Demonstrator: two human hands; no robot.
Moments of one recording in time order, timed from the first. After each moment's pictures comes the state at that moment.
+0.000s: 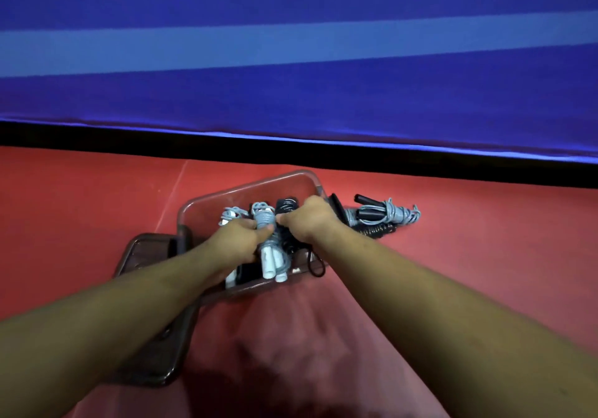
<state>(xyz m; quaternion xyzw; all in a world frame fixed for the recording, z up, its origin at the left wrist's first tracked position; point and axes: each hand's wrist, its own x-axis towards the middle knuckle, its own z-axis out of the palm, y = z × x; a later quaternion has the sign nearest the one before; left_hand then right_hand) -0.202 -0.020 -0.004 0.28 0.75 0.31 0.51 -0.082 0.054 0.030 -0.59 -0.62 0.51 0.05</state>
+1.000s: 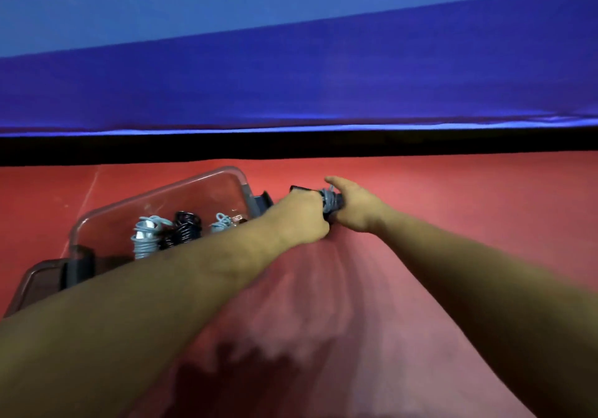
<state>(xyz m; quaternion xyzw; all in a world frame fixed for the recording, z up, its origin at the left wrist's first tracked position) -0.039 0.097 0.009 0.68 0.68 0.02 0.26 0.085 0.168 -0.047 -0.53 -0.77 0.37 -0.02</state>
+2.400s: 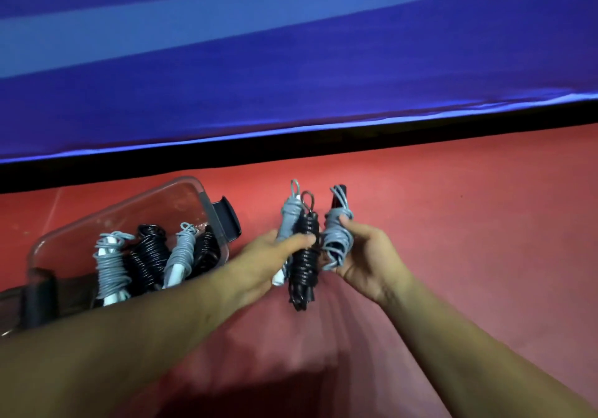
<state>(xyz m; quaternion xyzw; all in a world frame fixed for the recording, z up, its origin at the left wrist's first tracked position) -0.007 0.044 -0.027 0.29 0.59 0.32 0.69 0.162 0.074 -0.030 -0.40 -0.13 0.83 0.36</state>
